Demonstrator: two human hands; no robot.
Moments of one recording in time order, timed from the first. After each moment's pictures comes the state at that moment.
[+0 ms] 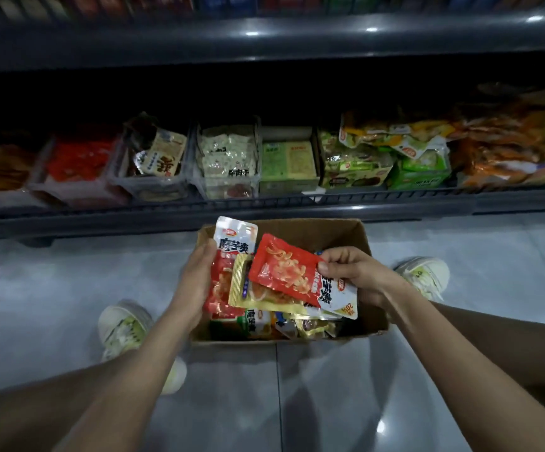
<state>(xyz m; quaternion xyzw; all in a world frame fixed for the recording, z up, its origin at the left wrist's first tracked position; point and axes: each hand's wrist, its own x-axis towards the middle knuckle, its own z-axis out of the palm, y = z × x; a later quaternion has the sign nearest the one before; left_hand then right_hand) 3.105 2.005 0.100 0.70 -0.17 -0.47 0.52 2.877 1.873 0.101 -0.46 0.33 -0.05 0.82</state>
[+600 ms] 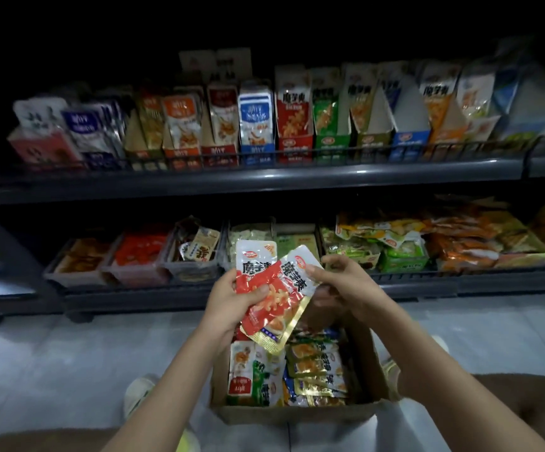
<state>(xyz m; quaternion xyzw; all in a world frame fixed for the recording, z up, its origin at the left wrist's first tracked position) 3.085 2.004 0.230 0.64 -0.25 -0.44 0.57 2.911 1.888 0.236 -0.52 0.45 -0.23 0.68</state>
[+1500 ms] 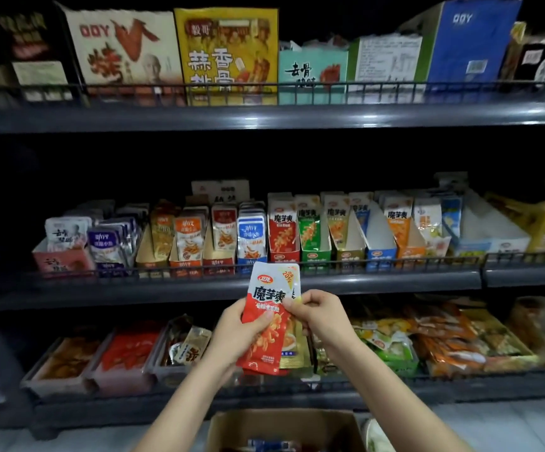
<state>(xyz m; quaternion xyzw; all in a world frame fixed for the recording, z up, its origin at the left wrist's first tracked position) 3.090 1.946 0.354 0.62 -0.39 -0.38 0.57 2.953 1.866 0.364 -0.61 0.40 -0.35 0.59</state>
